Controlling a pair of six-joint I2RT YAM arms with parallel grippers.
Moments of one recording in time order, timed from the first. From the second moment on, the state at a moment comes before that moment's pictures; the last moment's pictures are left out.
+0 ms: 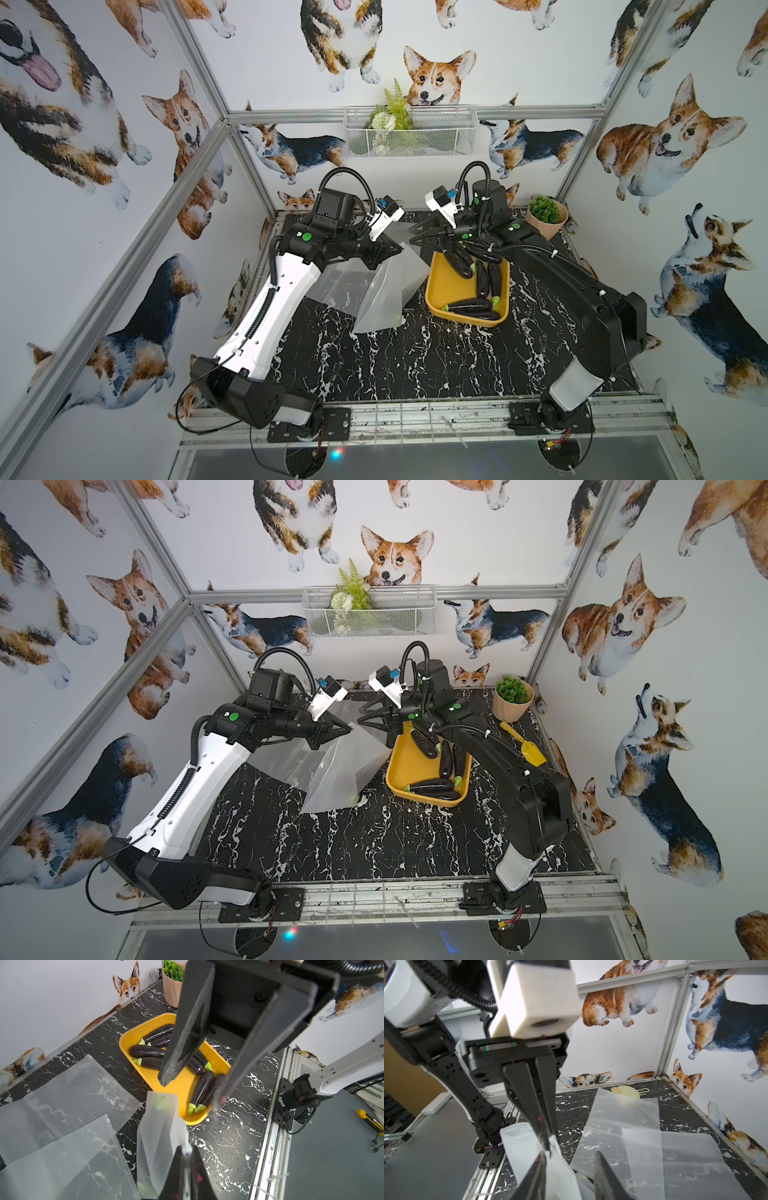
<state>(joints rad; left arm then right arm) -0.41 1.44 1.66 -0.97 0.63 0.28 0.54 1.67 1.59 -0.31 -1.09 -0.25</state>
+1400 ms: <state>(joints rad) -0.41 1.43 1.66 -1.02 0.69 0.33 0.60 1.68 1.54 -0.33 -1.09 -0.32</state>
